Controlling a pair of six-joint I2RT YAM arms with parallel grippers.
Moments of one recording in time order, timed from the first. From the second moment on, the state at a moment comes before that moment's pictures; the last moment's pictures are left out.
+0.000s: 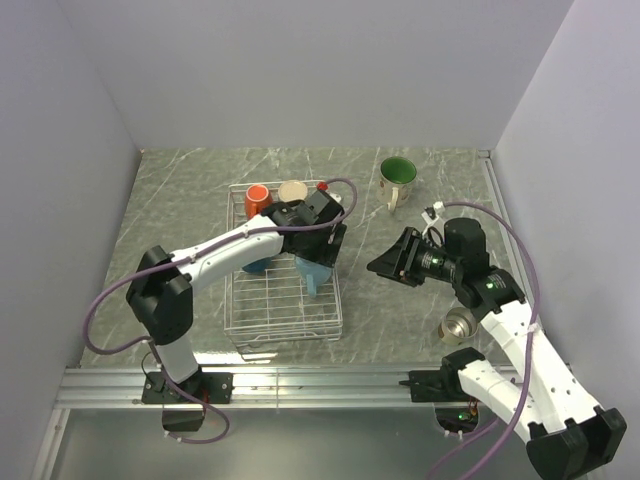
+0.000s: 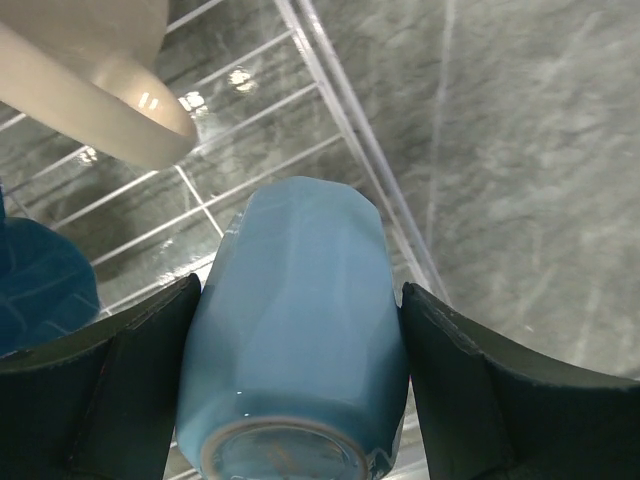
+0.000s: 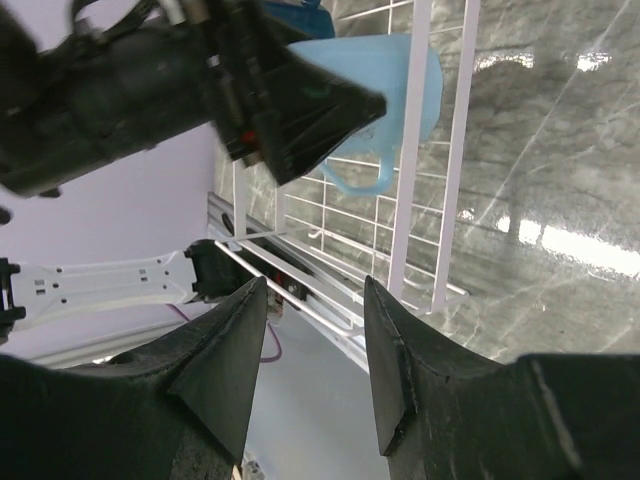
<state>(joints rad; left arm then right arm) -0.84 1.73 1.47 -0.78 -0.18 -0.43 0.33 0.82 0.79 -0.53 -0.54 0.83</state>
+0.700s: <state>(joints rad) -0.85 1.80 1.54 -0.81 -0.21 -0.39 0.32 0.85 0.87 -0.60 -0.54 0.77</state>
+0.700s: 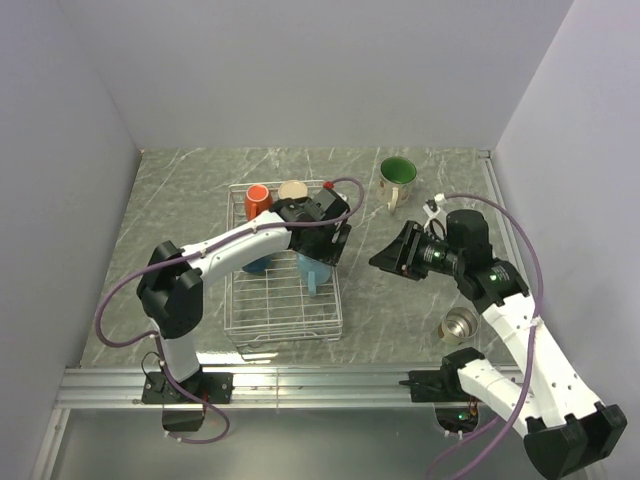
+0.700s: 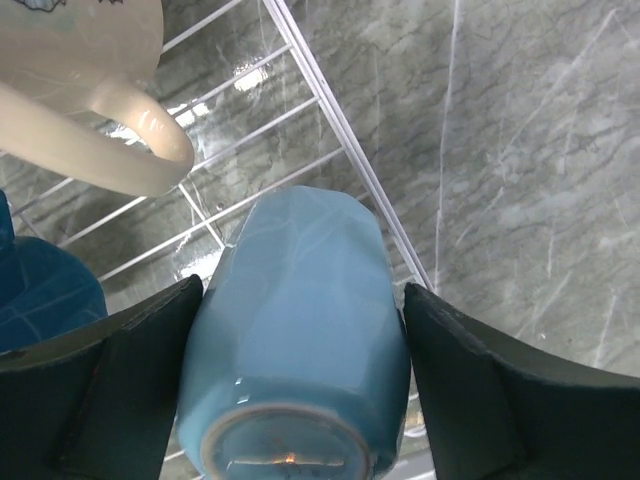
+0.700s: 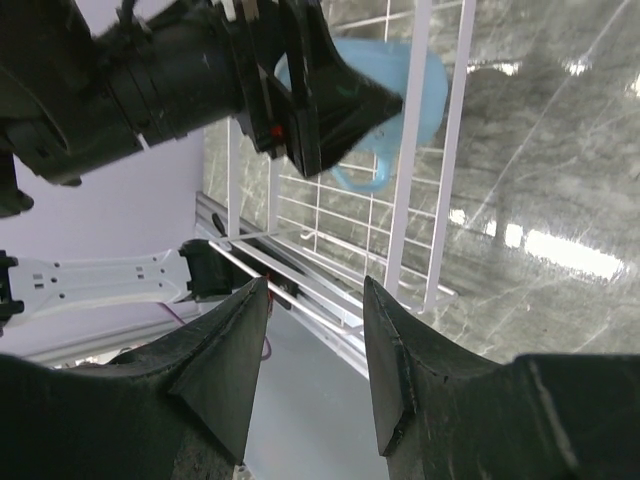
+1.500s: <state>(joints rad) -0.85 1.43 1.67 -0.92 -0.20 -0.56 0.06 1.50 1.63 -0.84 -0.26 0.53</state>
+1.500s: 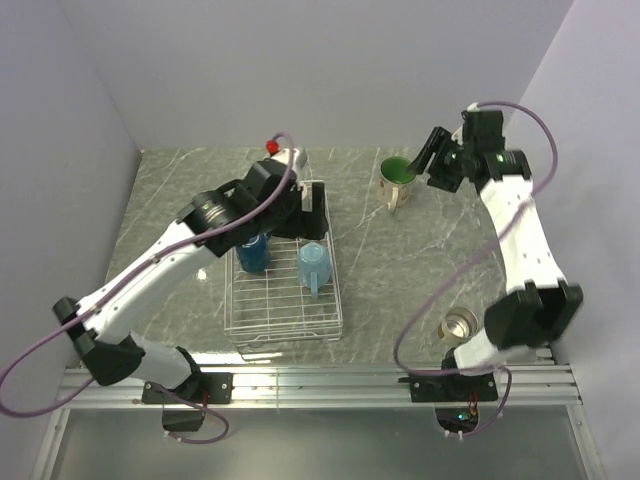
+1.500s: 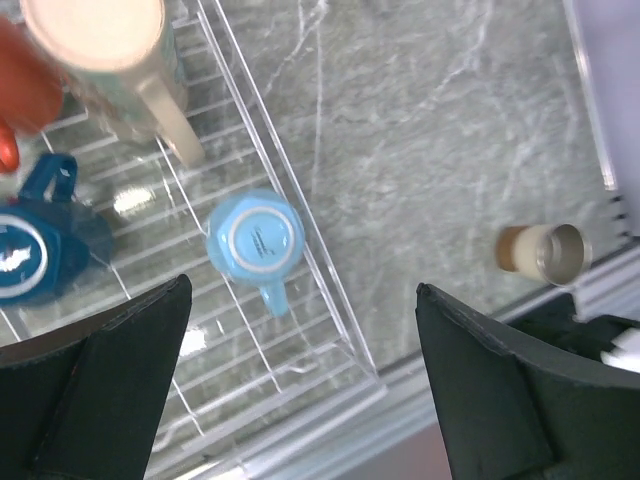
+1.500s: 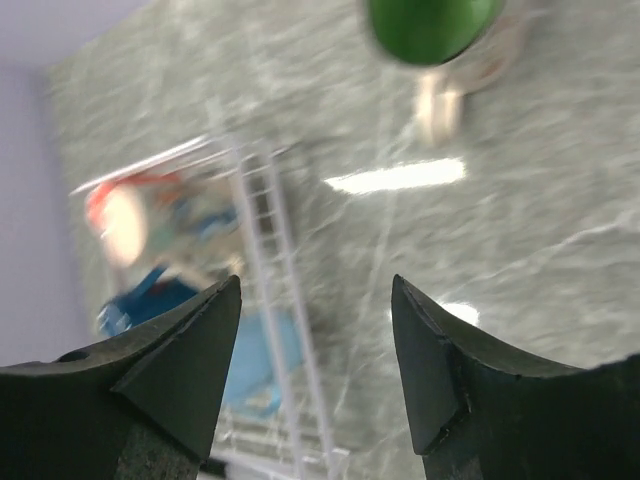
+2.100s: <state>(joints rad) -0.85 1.07 1.36 -0.95 -0.17 -0.84 0.05 2.28 2.27 -1.08 0.07 0.46</state>
